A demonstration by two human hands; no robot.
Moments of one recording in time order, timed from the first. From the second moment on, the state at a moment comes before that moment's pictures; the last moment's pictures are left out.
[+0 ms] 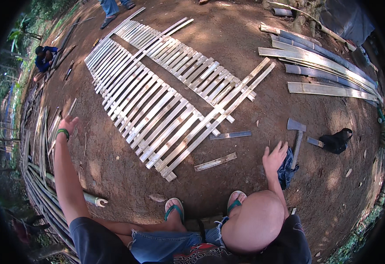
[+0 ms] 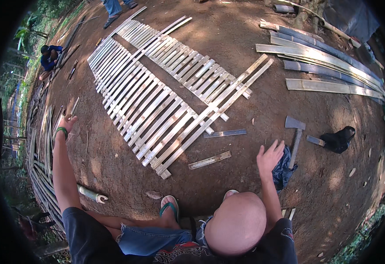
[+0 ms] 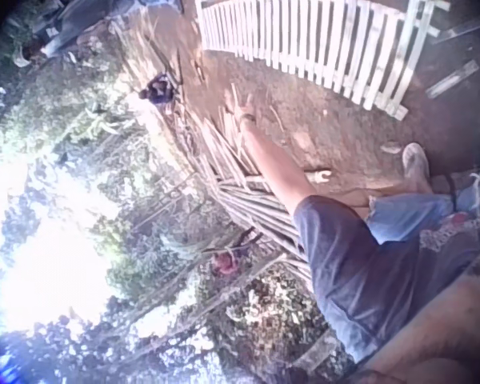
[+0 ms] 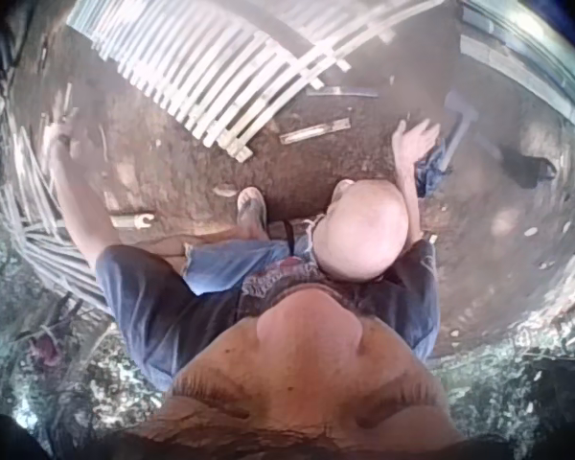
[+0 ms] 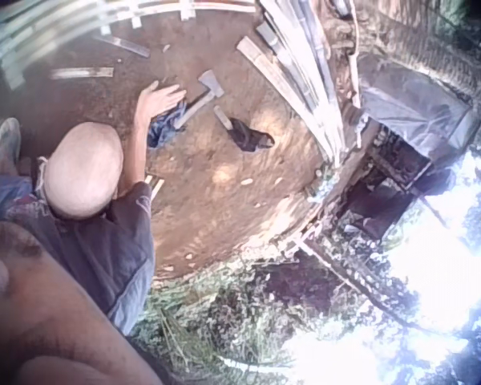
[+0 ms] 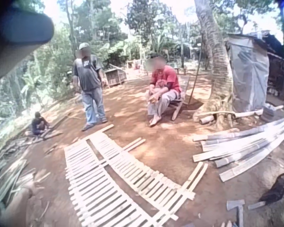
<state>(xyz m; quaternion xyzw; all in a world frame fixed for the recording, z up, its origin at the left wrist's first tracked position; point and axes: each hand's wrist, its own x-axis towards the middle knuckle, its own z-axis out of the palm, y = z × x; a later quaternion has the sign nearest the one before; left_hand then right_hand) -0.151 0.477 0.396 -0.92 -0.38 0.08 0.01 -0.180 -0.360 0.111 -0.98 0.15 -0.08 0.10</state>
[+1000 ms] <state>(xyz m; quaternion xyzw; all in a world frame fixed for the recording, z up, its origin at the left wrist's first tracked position) -0.395 0.132 0.086 -0.88 -0.33 -0.05 -0.34 -0.082 -0.272 0.299 -0.85 0.03 0.44 0.30</state>
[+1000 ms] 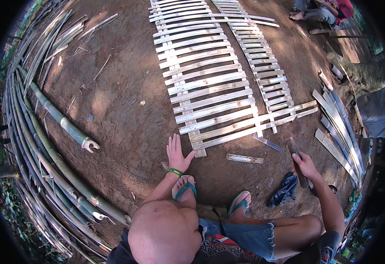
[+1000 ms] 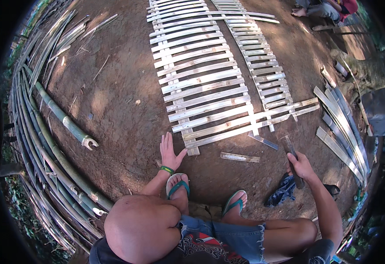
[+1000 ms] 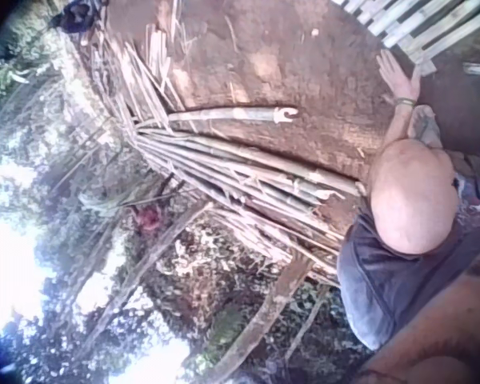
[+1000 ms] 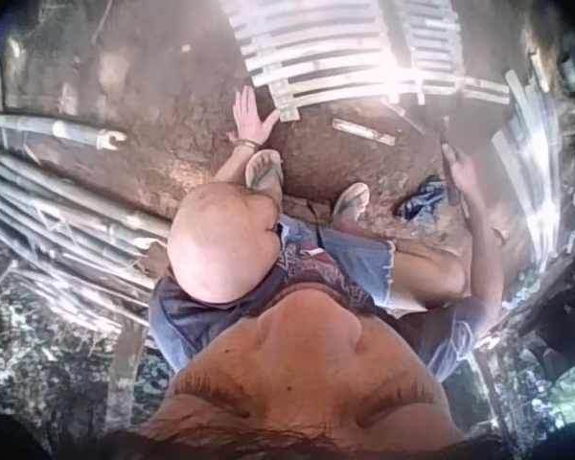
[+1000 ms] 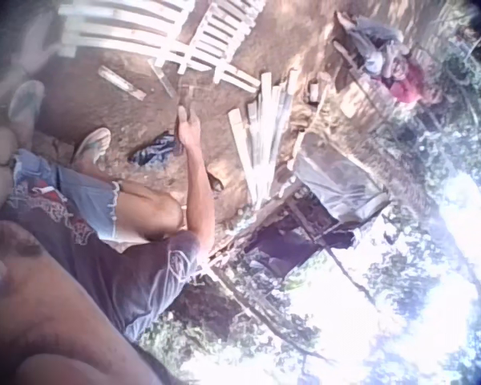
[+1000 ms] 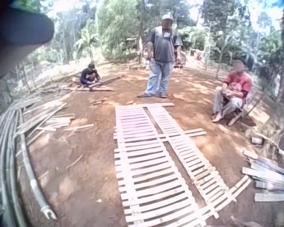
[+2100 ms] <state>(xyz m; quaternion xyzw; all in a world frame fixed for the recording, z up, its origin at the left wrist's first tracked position) -0.329 0.243 0.049 -0.94 -0.30 -0.02 -0.18 -0.303 -0.041 0.178 -0.87 -0.25 0.31 0.27</state>
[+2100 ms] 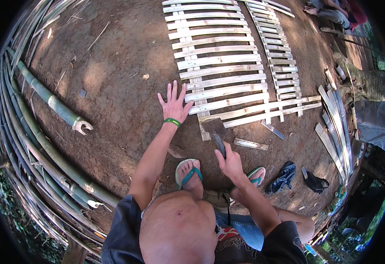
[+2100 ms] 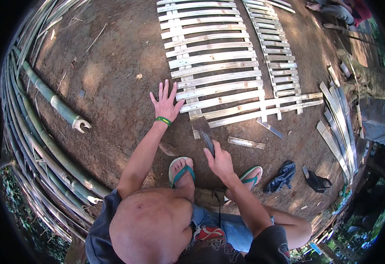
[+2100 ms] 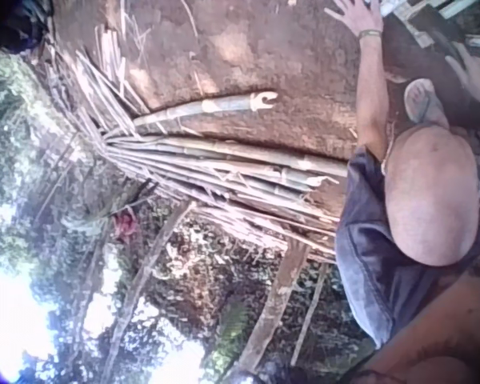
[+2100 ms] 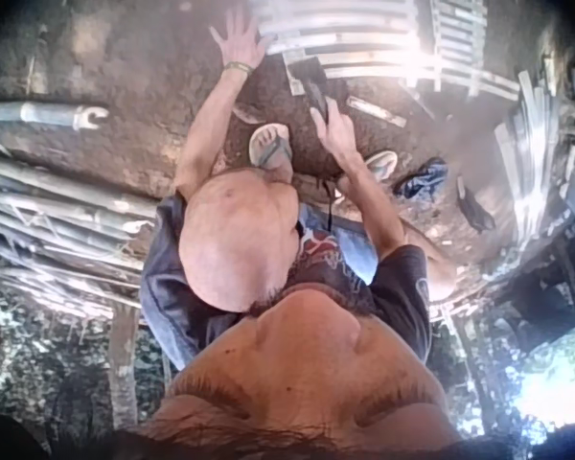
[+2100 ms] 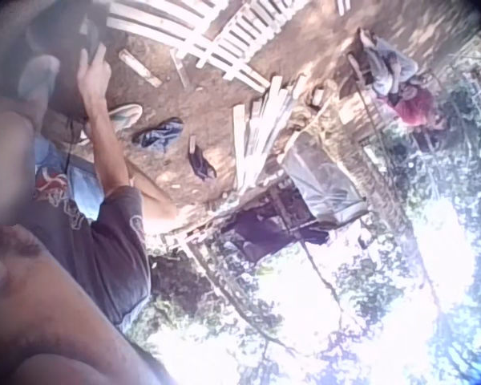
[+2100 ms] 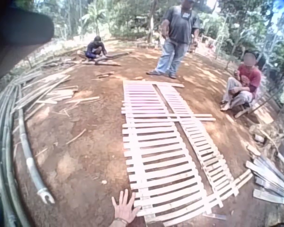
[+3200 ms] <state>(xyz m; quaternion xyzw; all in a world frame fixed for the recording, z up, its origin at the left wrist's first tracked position) -0.331 0.239 0.043 -0.93 -0.30 -0.01 -0.19 -0.339 -0.108 0.139 -0.90 -0.24 0.27 0.24</state>
